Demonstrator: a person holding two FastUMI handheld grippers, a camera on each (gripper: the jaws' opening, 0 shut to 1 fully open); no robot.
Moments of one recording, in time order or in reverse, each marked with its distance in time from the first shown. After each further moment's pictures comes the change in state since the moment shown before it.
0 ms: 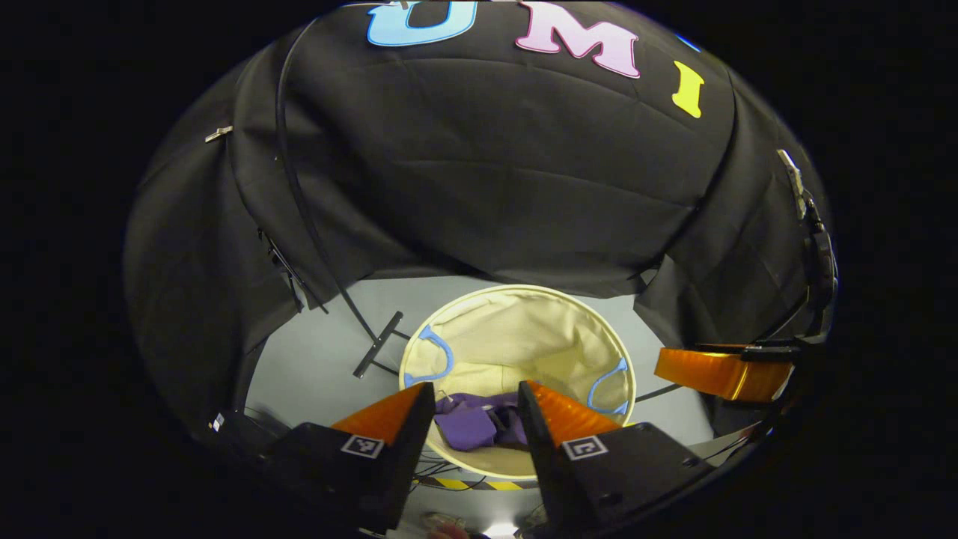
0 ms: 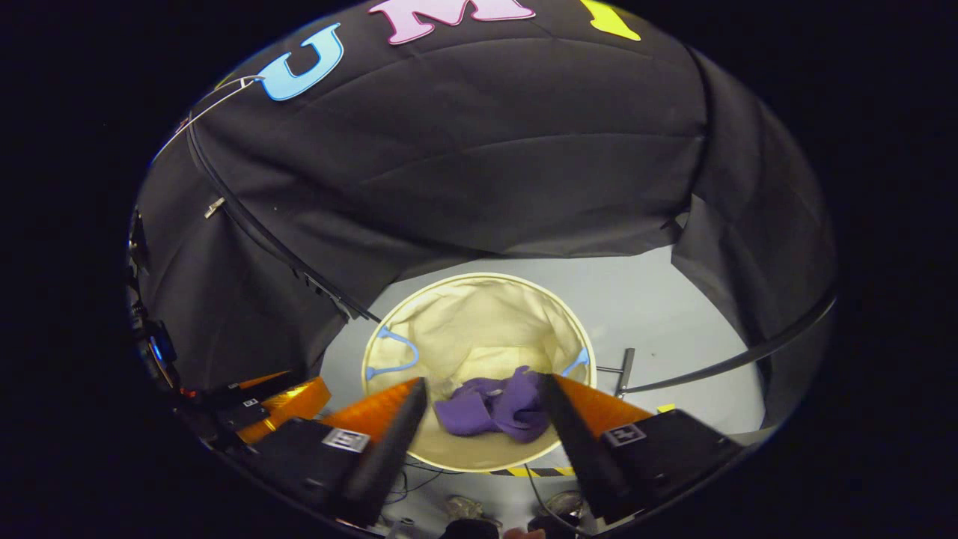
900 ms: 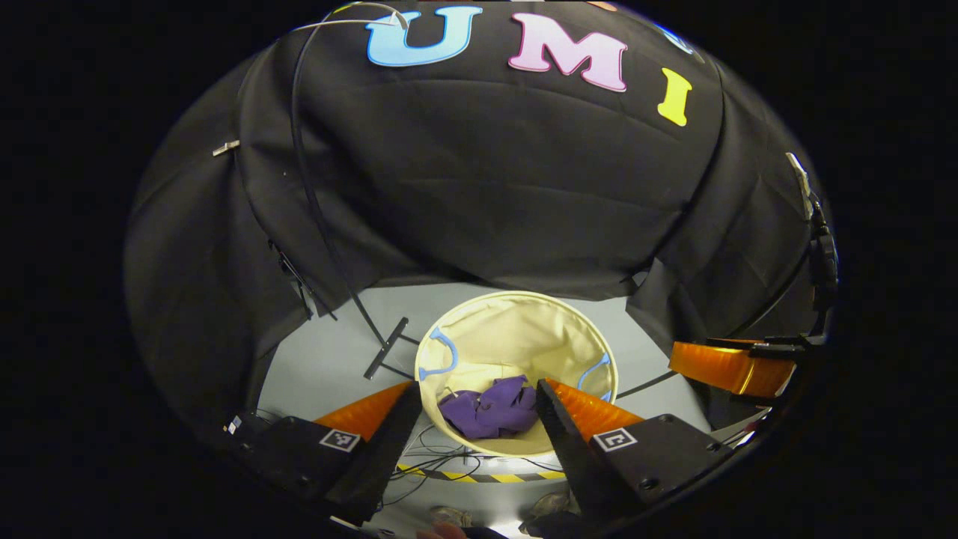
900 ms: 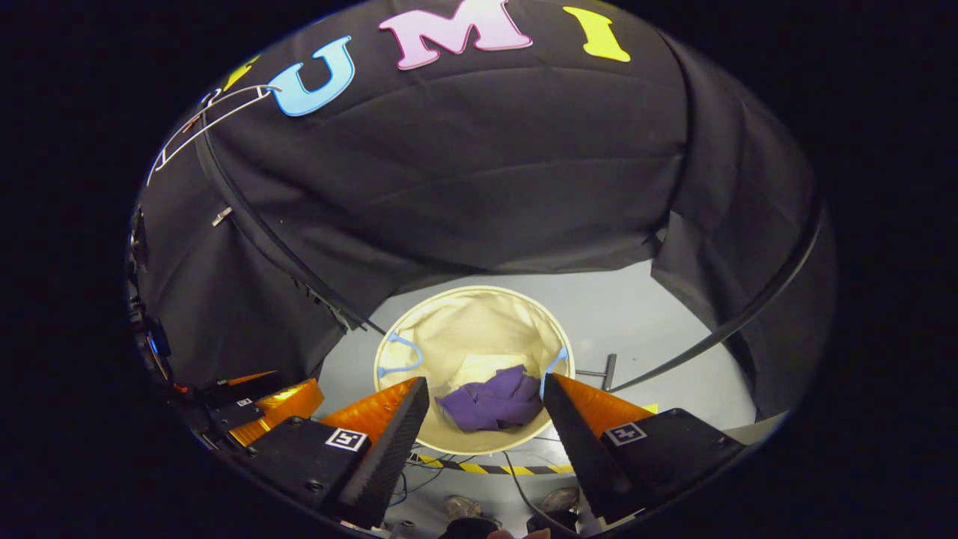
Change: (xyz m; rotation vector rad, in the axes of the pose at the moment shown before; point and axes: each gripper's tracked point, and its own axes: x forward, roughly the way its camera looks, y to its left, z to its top) left arm -0.093 -0.003 0.027 0.013 -0.058 -0.014; right arm -0.092 0.012 0.019 0.001 -0.119 -0.040
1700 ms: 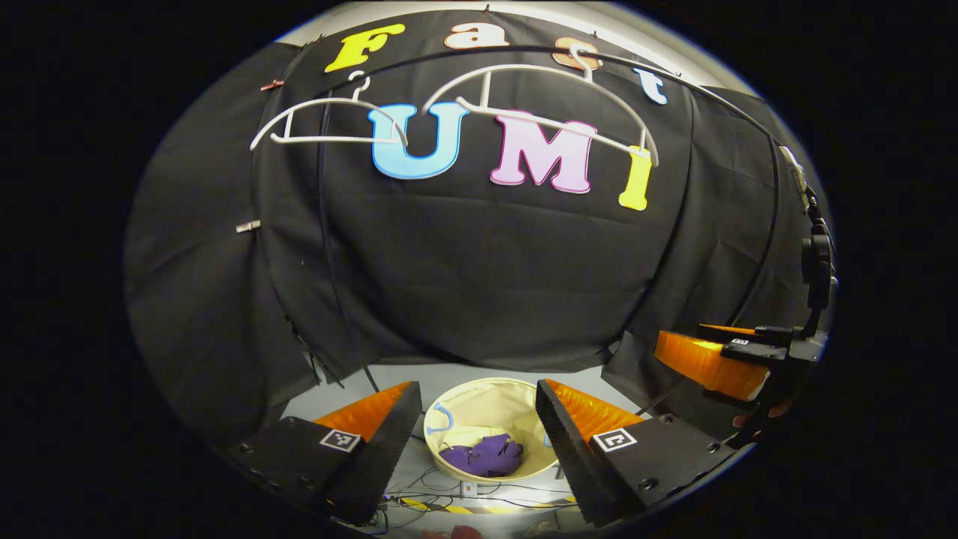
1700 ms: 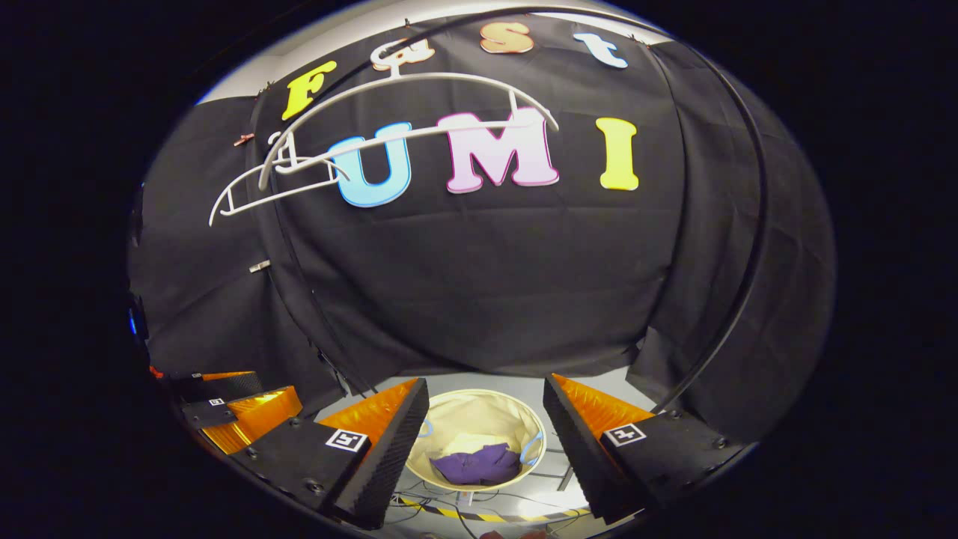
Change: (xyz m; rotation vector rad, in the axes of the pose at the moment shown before) left arm -0.191 -0.016 0.117 0.042 -0.335 -0.040; right arm -0.170 0.050 0.138 -0.131 -0.410 0.009
